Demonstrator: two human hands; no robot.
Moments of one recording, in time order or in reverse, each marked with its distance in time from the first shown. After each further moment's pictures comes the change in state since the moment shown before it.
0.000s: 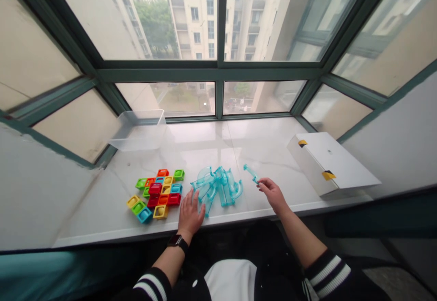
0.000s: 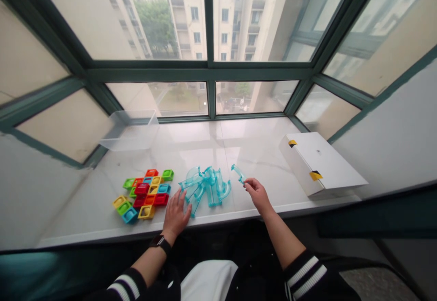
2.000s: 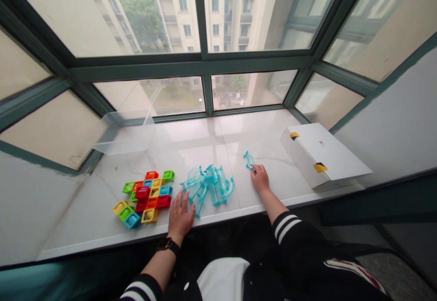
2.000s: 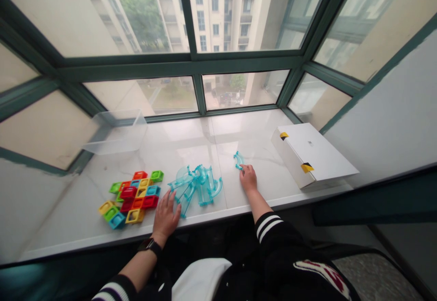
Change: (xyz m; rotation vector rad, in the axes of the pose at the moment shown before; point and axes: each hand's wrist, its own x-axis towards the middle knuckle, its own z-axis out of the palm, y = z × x) left_hand 0.004 -0.001 -0.005 -0.042 -0.040 -0.036; right_hand 0.092 0.096 -0.013 -0.727 0.279 -0.336
